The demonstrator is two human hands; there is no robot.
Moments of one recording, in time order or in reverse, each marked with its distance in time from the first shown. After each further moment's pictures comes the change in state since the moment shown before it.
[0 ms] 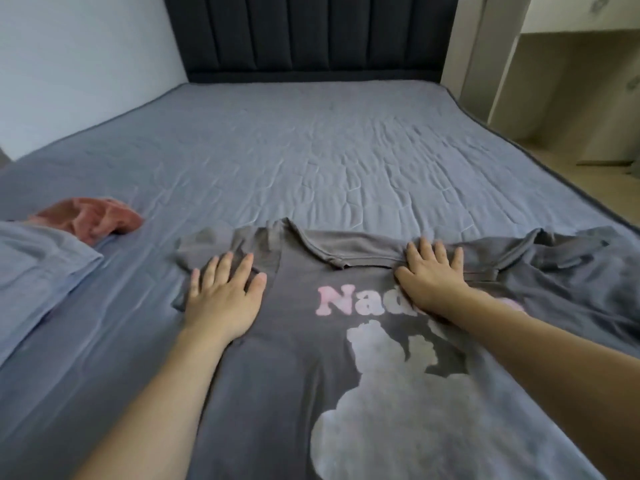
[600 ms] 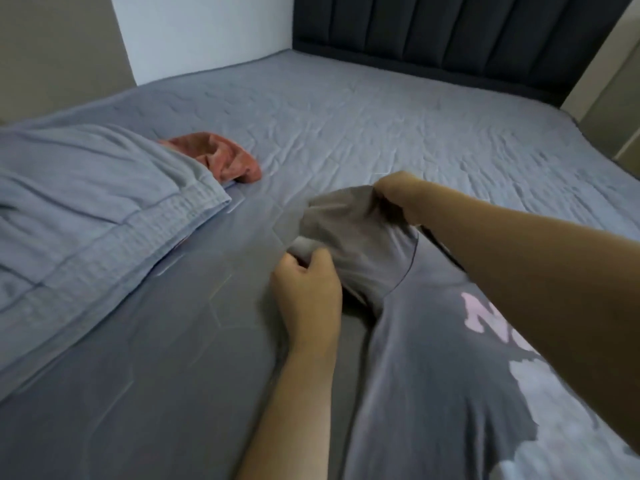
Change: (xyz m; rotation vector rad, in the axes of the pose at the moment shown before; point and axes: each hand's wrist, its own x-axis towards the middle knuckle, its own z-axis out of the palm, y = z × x) left_hand -0.029 -0.034 -0.012 -1.474 0.591 -0.519; right_hand 0.101 -0.274 -0.046 0.699 -0.191 -0.086
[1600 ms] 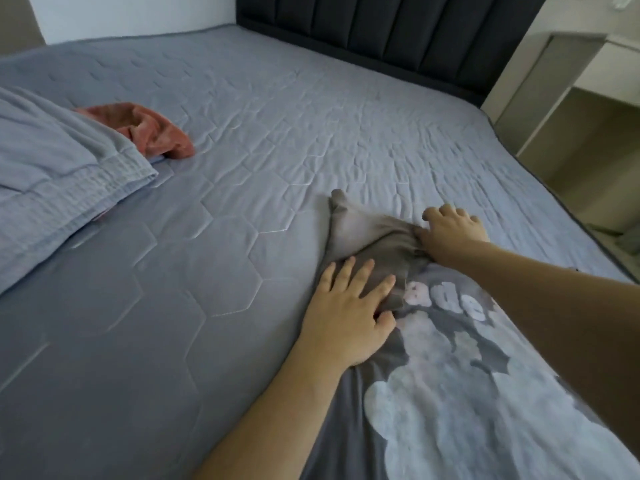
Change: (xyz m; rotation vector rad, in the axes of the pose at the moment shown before) left_hand -0.098 -0.057 0.045 1.163 -0.945 0.929; right_hand -0.093 0.166 -0.128 -1.058 0.335 -0.044
